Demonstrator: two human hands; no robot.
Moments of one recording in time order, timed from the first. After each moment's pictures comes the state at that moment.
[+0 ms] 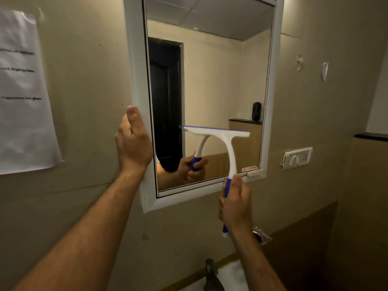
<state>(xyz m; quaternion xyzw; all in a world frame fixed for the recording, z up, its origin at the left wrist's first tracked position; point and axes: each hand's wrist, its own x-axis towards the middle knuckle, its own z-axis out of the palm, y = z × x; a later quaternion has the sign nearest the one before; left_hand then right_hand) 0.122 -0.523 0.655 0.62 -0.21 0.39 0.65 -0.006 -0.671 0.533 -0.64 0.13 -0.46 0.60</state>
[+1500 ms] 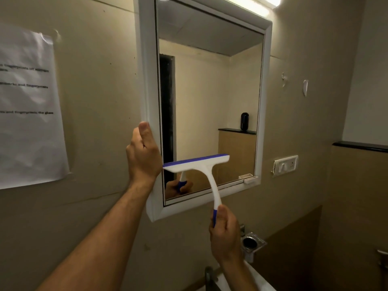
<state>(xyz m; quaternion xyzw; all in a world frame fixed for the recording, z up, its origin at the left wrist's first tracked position) 0.116 -0.516 0.654 0.59 -0.28 0.38 0.66 -0.007 -0.627 0.493 -0.69 0.15 -0.47 0.52</state>
